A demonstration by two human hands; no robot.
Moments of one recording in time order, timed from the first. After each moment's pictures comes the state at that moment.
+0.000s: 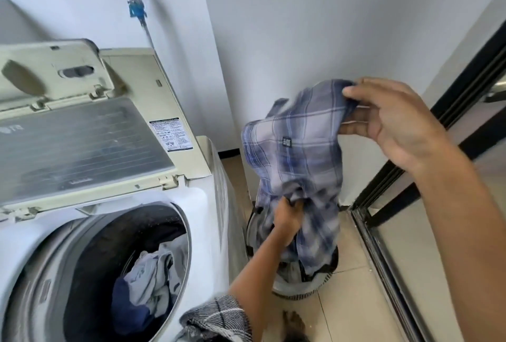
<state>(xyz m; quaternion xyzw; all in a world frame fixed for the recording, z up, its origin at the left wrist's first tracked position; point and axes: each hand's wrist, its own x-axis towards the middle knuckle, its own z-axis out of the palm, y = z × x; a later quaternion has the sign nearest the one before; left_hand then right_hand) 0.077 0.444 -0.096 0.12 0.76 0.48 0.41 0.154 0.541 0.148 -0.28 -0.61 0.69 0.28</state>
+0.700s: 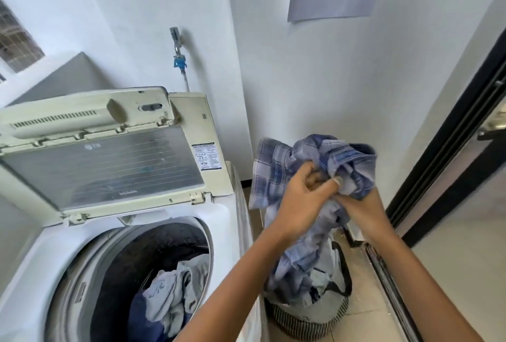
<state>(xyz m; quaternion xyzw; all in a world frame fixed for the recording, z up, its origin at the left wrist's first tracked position) 0.096 0.384 0.102 0.34 0.57 0.64 0.39 0.184 0.489 0.049 -0.34 -0.63 0.61 0.35</state>
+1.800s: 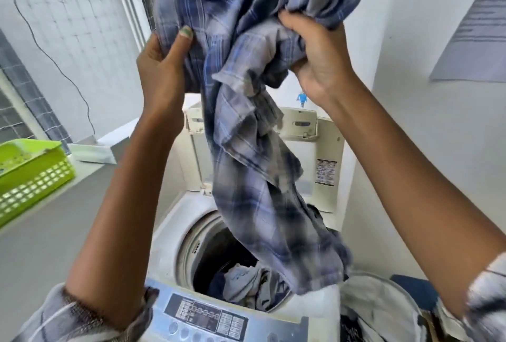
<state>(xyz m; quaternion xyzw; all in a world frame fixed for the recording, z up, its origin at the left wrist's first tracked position) -0.038 0.075 0.343 0.21 0.58 0.77 -0.19 0.008 0.243 0.358 0.12 -0.48 0.80 0.33</state>
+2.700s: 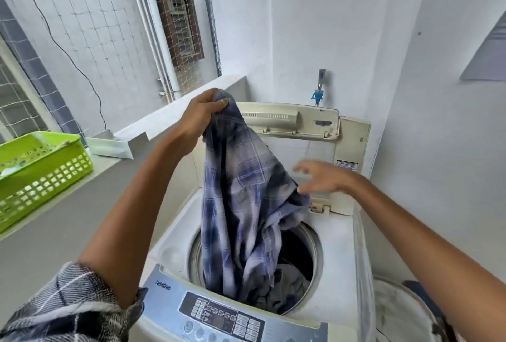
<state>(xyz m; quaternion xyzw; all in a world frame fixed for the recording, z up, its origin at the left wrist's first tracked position) -0.115 0.044 0.277 0.25 0.76 0.61 0.00 -0.023 0.279 0.183 -0.01 -0.96 0.26 -0.11</state>
